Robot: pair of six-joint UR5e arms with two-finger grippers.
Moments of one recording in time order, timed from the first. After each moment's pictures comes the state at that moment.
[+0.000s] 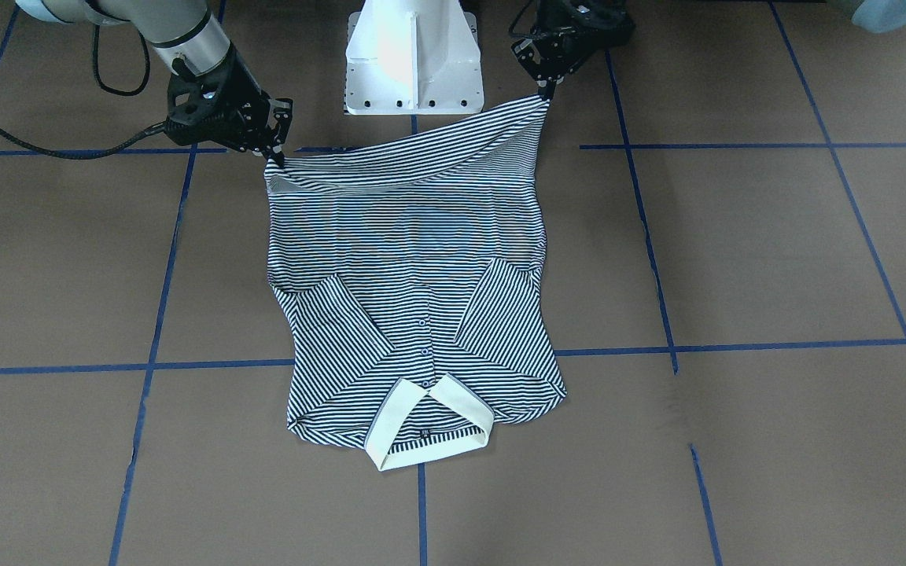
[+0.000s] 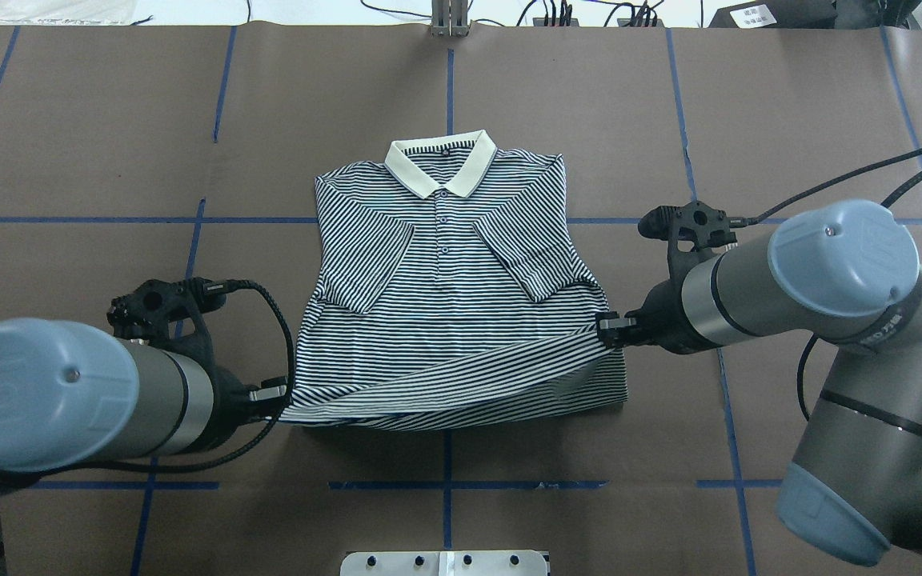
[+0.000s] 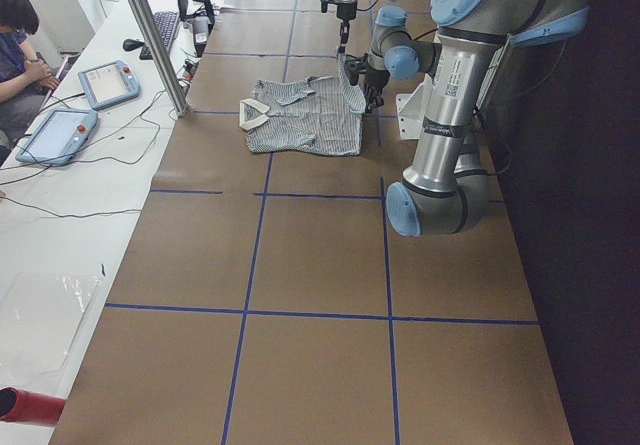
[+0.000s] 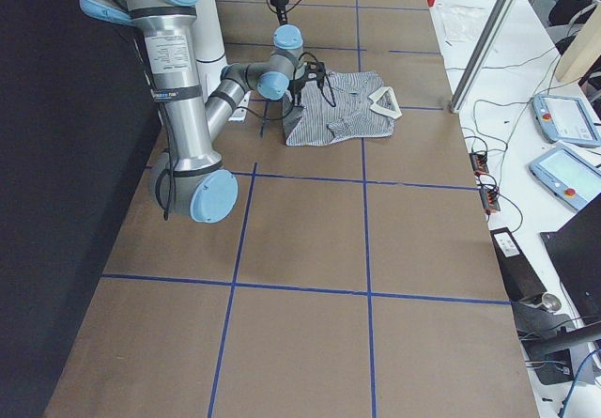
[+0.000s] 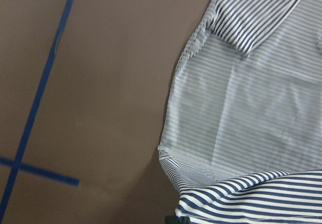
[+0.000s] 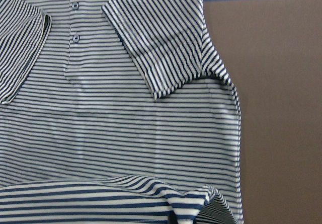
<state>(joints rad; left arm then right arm) -0.37 -1.95 -2.36 -1.22 -1.70 -1.58 0.58 -1.32 2.11 -1.40 1.95 1.17</state>
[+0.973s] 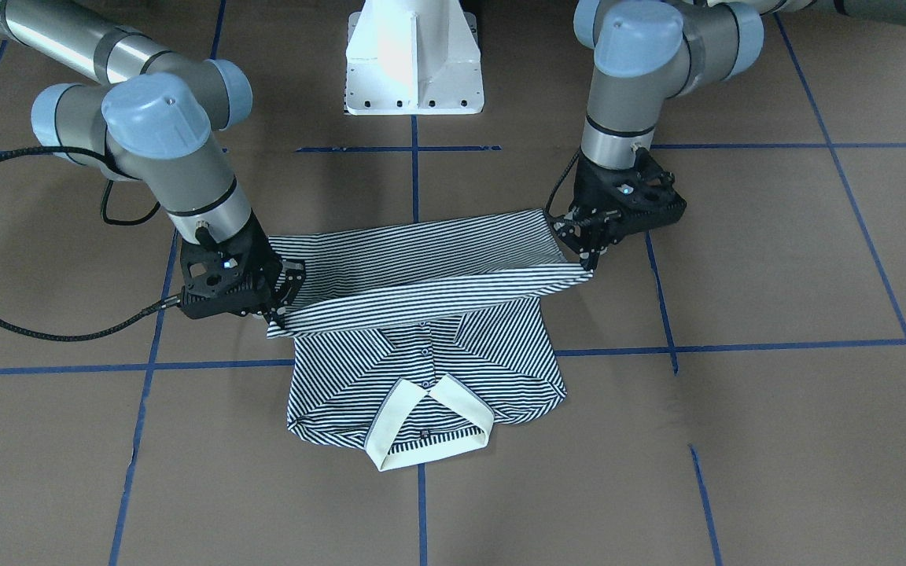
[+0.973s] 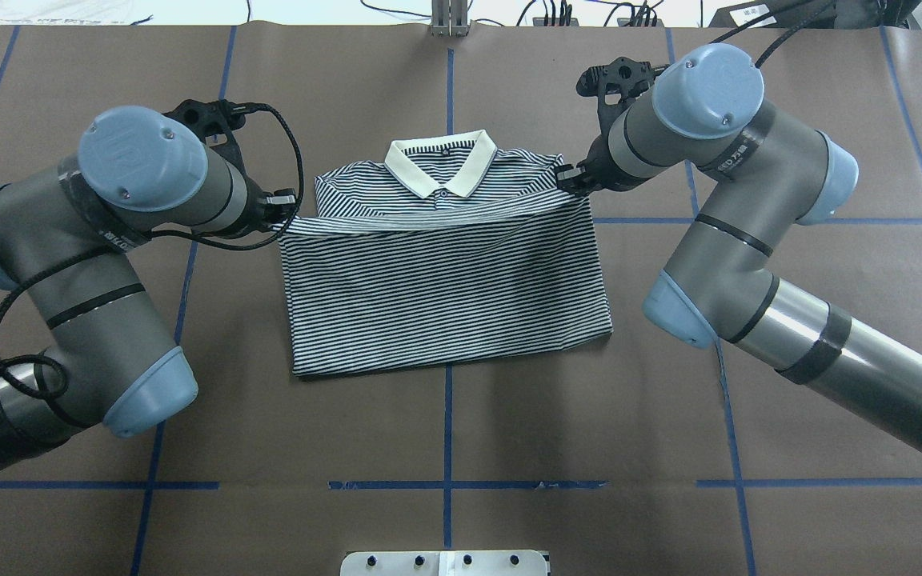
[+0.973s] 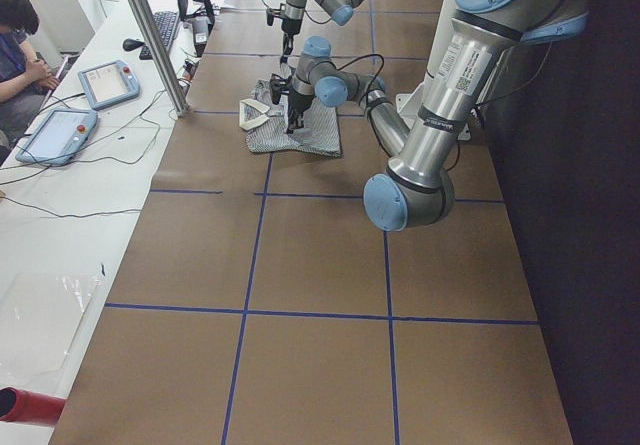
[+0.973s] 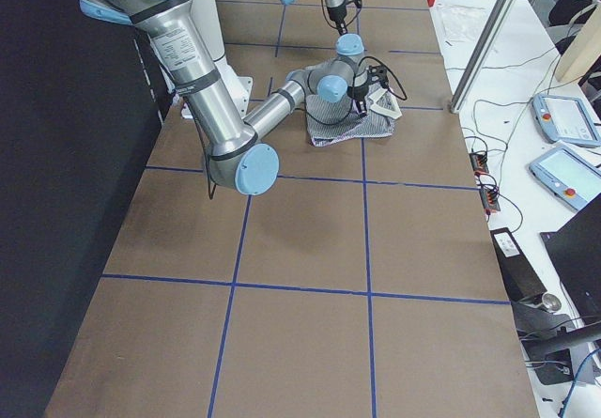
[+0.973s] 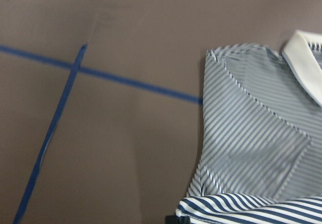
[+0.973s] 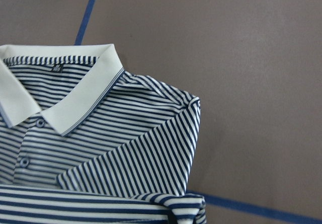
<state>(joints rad) -0.69 -2.07 -1.80 -1.65 -1.72 -1.36 0.77 -0.97 1.55 -1.25 1.90 0.91</state>
